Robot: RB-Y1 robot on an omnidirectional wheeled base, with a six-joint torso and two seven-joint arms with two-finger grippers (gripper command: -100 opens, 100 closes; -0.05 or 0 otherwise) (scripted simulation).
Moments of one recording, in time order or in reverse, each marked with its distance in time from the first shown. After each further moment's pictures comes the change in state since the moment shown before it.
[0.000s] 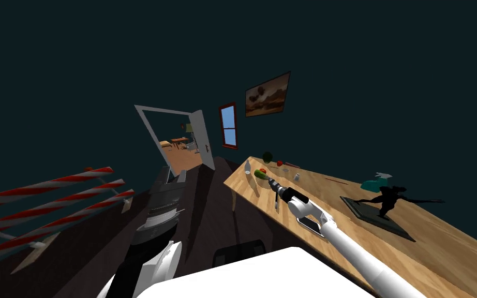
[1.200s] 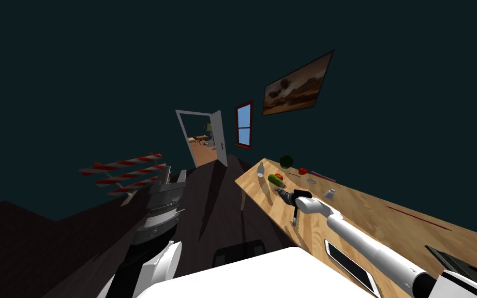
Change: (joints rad) left arm 0.000 0.000 0.000 0.000 0.000 0.000 0.000; right arm -0.086 -0.167 0.084 0.297 -0.231 0.291 0.131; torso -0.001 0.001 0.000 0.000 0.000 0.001
